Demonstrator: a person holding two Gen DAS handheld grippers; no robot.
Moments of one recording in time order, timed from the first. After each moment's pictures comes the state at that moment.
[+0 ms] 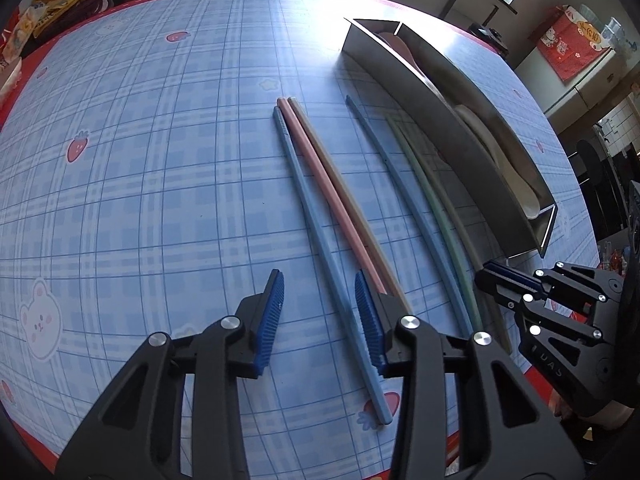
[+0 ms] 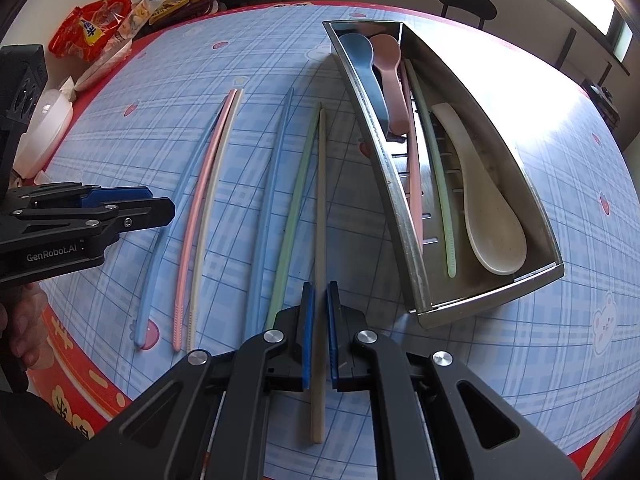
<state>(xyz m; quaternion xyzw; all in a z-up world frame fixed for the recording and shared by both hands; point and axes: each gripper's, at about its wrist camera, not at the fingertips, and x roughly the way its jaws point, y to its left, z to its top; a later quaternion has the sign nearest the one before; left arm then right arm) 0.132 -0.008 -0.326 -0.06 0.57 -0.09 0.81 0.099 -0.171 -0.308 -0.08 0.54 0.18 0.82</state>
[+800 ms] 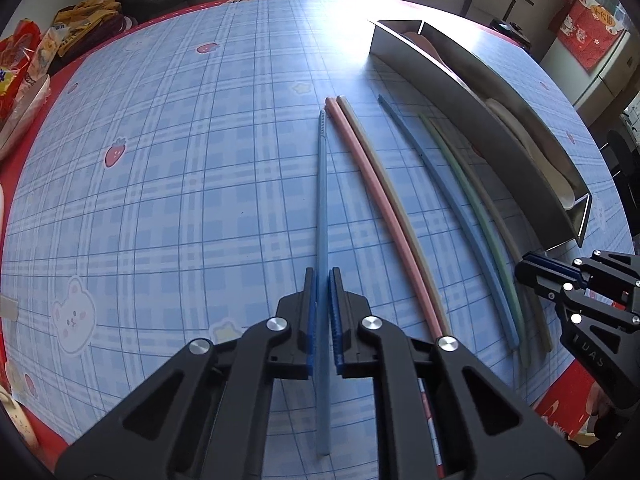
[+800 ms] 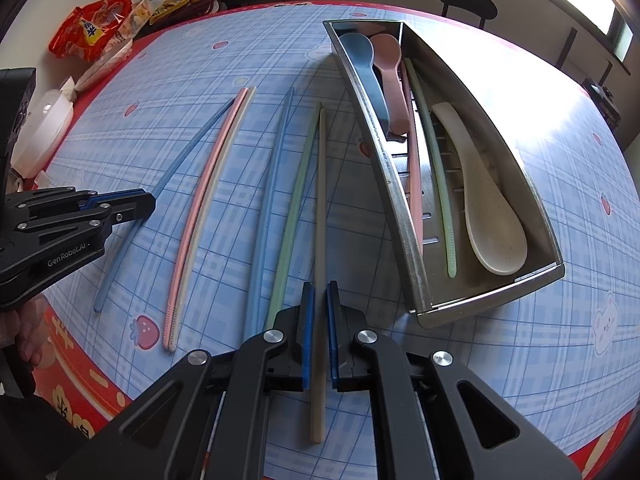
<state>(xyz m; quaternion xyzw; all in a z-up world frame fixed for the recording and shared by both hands) 0.125 -0.002 -0.325 -0.02 0.56 -0.04 0.83 0.100 -0.170 -0.308 -0.08 0.54 0.19 0.81</state>
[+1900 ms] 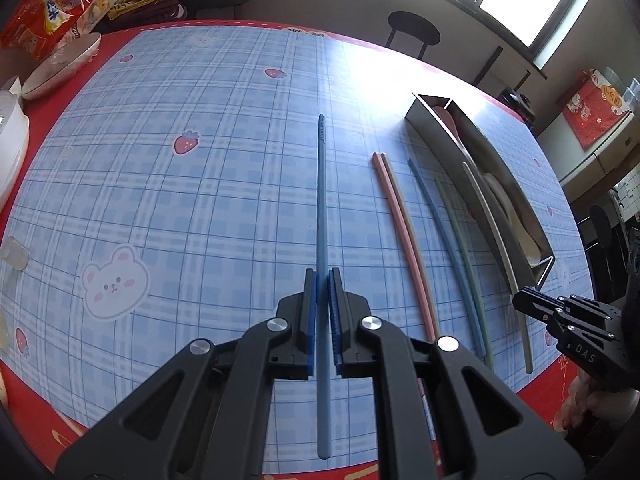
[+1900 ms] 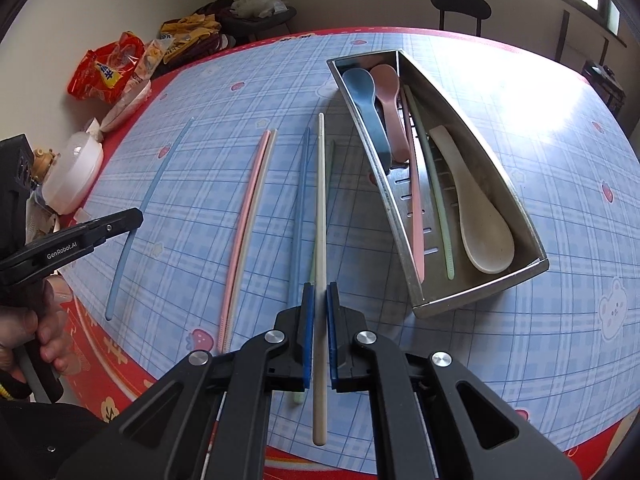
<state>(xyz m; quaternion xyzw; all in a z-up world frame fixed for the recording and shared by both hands) 0.087 0.059 -0.281 -0.13 0.51 -0.02 0.85 0.091 -0.183 -0.272 0.00 0.52 0.22 0.83</state>
